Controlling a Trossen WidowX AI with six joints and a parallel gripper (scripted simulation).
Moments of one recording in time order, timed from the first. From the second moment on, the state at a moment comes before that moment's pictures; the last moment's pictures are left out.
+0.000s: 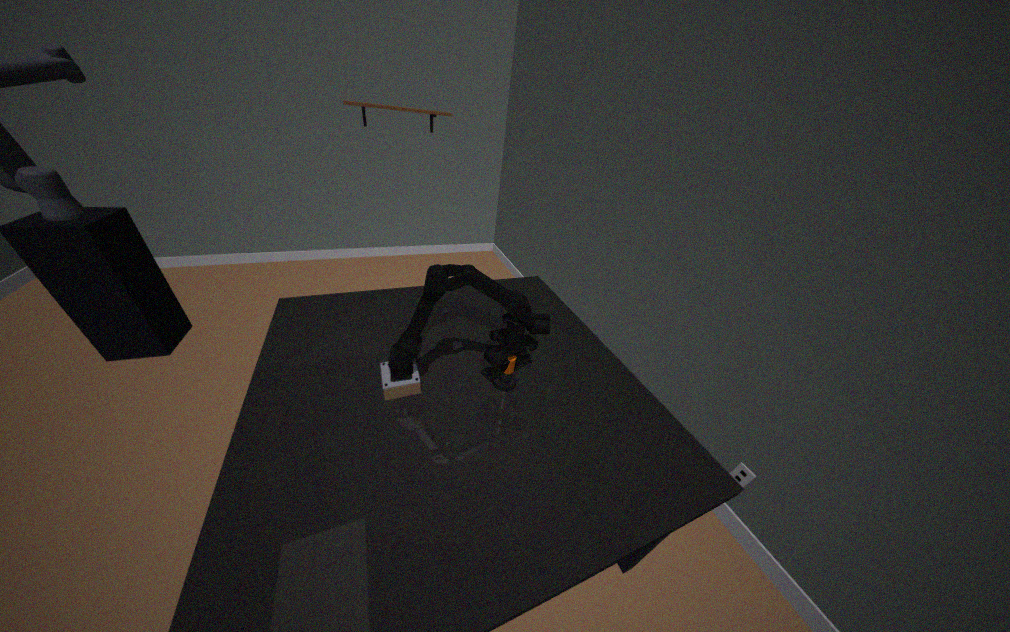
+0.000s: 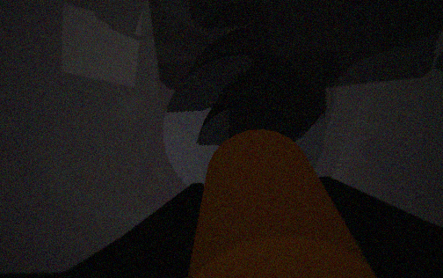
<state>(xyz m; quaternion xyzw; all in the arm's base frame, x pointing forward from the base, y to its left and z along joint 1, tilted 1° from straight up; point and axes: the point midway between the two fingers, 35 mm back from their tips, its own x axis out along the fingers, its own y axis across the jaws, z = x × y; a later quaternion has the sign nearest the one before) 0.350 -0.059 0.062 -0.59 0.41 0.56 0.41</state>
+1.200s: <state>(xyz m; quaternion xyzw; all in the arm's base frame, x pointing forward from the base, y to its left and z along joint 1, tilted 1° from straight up) 0.348 -0.059 0.062 -0.63 0.36 0.60 0.36</state>
